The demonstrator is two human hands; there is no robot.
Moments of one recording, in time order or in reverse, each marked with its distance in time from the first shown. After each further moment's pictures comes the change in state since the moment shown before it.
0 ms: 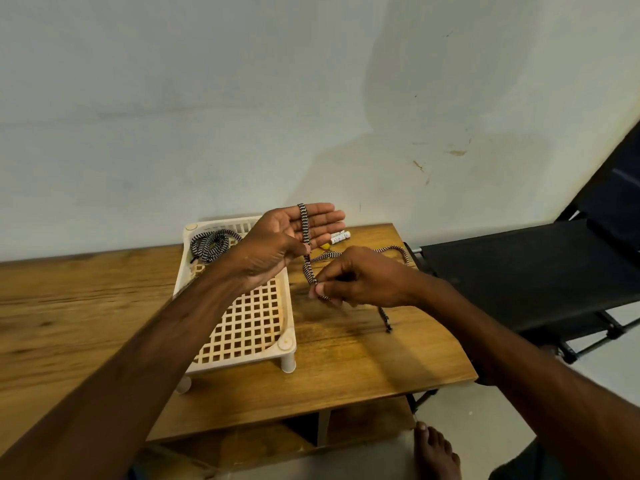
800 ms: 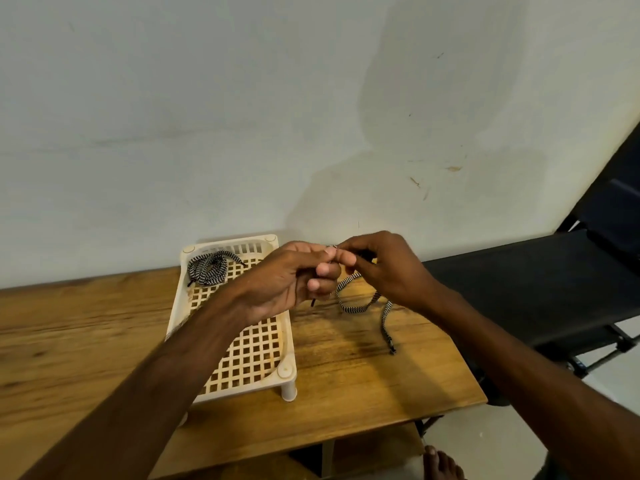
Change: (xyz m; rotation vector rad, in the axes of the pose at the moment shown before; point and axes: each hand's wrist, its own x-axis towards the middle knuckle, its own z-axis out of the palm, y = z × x) left_hand 0.000 -0.003 0.011 -0.100 -0.182 -0.220; right_hand -0.003 0.010 -0.020 -0.129 0.528 0.037
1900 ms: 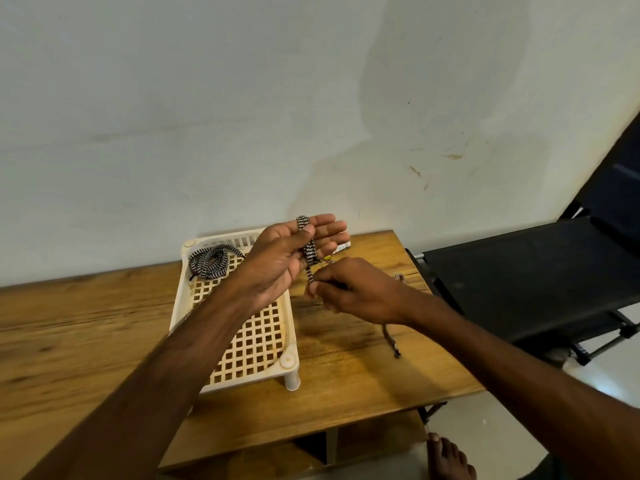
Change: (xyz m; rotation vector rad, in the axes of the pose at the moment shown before) left_hand 0.007 -0.003 -0.005 -0.080 0.214 0.242; right_hand -0.011 -0.025 0.030 0.060 -0.380 0.004
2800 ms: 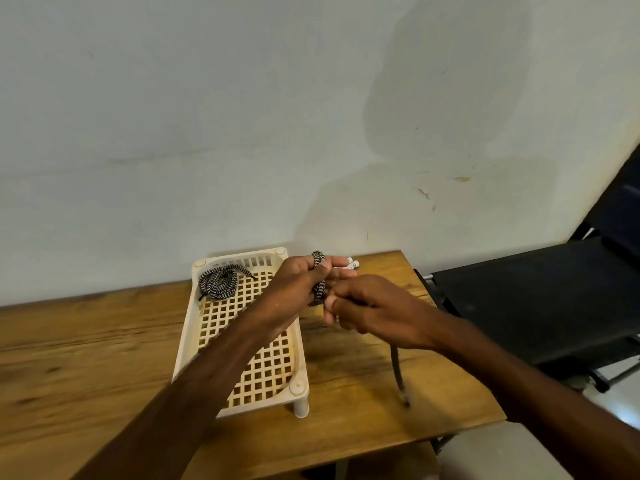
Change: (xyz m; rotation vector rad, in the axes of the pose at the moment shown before) left_hand -0.006 -0.010 0.000 0.391 0.110 -0.053; right_hand -0.012 -0.014 -0.015 0.123 0.006 -0.005
